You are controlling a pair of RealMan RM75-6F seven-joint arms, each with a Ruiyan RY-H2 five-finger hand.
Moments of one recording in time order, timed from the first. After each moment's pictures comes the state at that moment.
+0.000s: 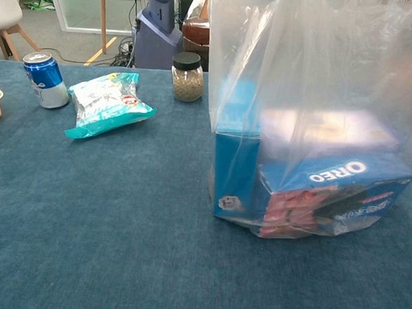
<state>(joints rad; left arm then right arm) -0.10 -1.09 -0.07 -1.79 1.42 1.50 0.28 0.05 -0.96 0.01 -1.78 -1.58 1.49 0.04</state>
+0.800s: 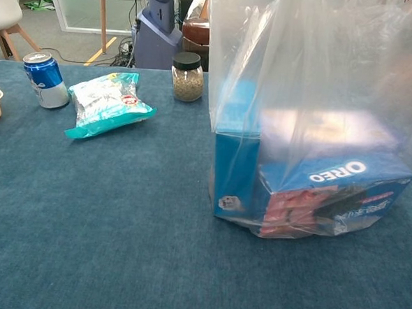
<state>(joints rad) -0.08 -1.08 -0.07 -1.80 1.43 1.53 0.27 0.12 -0.79 0.03 -1.87 -1.62 1.42 0.28</state>
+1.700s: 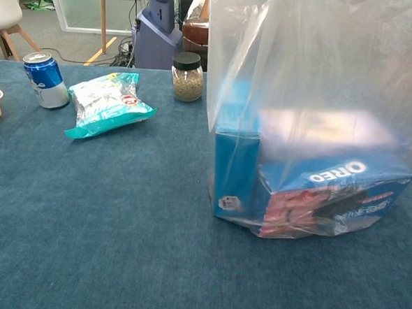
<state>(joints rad) -0.06 -1.08 -0.06 -1.82 1.42 1.54 0.29 0.45 -0.67 0.13 -1.84 -1.67 1.10 0.84</state>
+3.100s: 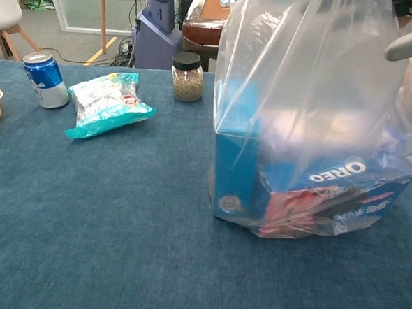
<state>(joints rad) -0.05 -1.06 -0.07 -1.84 1.42 1.56 0.30 0.80 -0.81 0.03 -1.75 -1.85 0.97 1.19</state>
